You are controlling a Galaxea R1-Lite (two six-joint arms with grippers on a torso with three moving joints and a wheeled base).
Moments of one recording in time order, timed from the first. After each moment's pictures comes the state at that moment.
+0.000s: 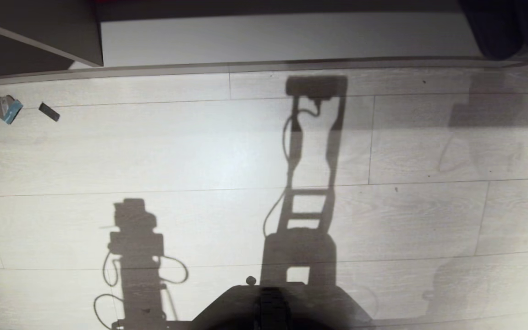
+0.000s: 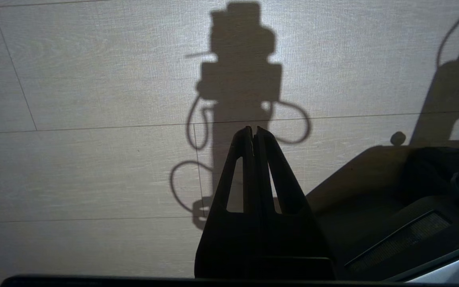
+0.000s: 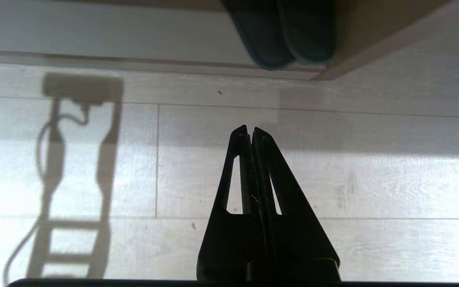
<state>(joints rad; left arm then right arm) 0.00 0.00 0.00 0.00 0.00 0.00 0.23 0.70 -0.58 -0.51 -0.28 -0.16</state>
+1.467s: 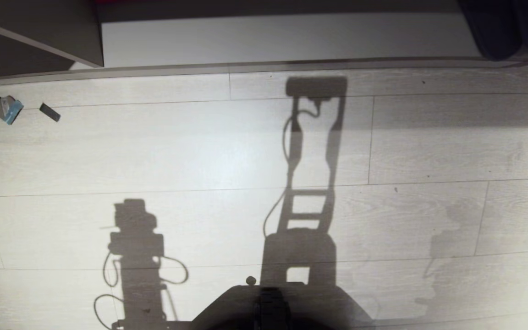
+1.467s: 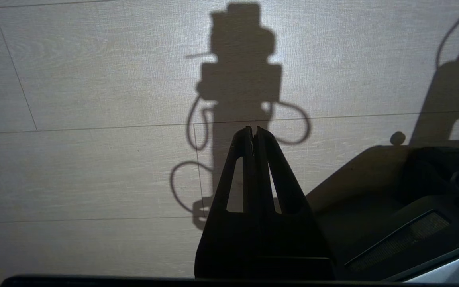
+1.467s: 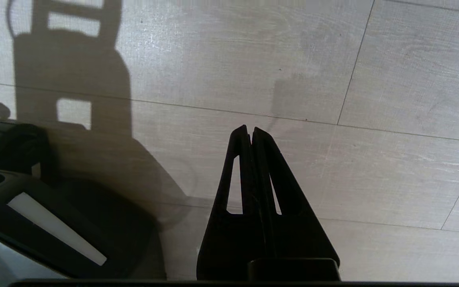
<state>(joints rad) 0.00 0.00 0.00 0.00 0.00 0.00 0.00 0.00 0.00 0.00 0.01 -0.11</state>
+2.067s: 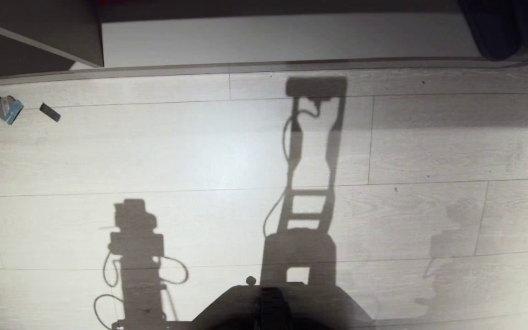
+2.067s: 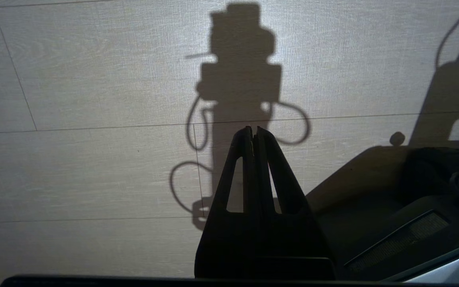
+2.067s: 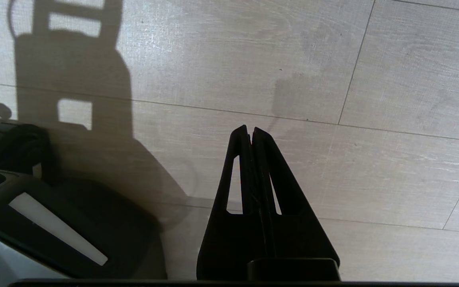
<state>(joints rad) 0.00 0.00 0.00 0.00 0.00 0.00 0.00 -0.01 0.00 0.00 0.01 -0.10</state>
